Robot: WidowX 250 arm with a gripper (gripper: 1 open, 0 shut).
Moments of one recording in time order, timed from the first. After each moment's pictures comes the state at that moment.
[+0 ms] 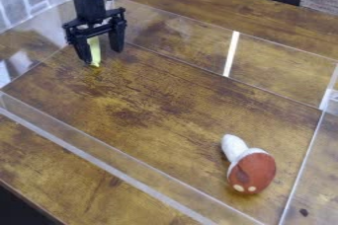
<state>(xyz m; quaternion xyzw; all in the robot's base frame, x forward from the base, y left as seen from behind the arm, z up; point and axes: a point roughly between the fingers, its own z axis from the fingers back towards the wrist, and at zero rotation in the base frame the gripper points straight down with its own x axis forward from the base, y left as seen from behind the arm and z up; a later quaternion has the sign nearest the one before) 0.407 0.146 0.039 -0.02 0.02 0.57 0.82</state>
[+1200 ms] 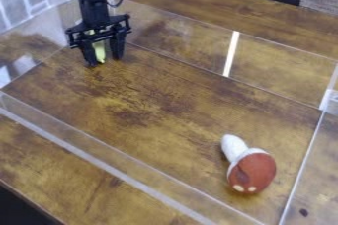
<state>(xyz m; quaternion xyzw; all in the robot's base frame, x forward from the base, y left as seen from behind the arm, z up) 0.413 0.146 0.027 -0.01 0.00 0.51 0.86</state>
